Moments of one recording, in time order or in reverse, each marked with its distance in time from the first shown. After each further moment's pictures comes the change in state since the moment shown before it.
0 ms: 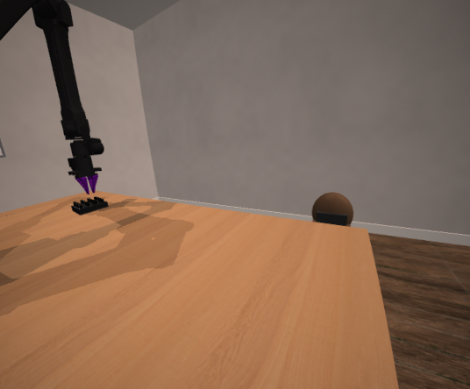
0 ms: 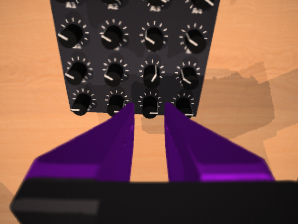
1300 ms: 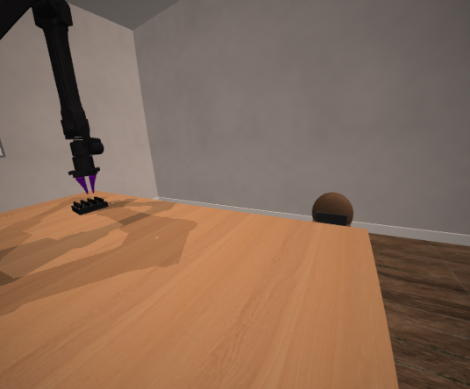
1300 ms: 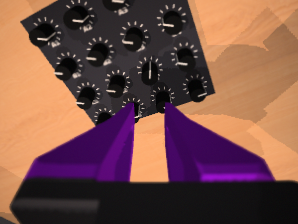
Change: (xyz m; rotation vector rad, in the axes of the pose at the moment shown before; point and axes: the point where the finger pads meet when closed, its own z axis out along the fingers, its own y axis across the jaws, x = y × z) arm 0.001 0.001 -0.001 -0.005 0.004 0.452
